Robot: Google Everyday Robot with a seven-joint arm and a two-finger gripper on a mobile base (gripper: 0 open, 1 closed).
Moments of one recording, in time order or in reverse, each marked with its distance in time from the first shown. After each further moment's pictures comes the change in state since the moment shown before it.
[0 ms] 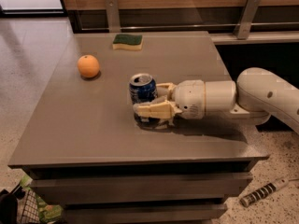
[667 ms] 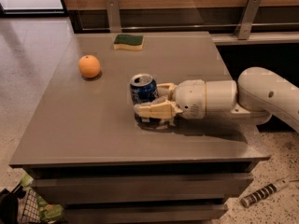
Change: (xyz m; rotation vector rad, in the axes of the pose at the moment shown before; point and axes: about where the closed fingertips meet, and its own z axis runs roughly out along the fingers) arm -0.004 0.000 -0.001 0.000 0.000 0.000
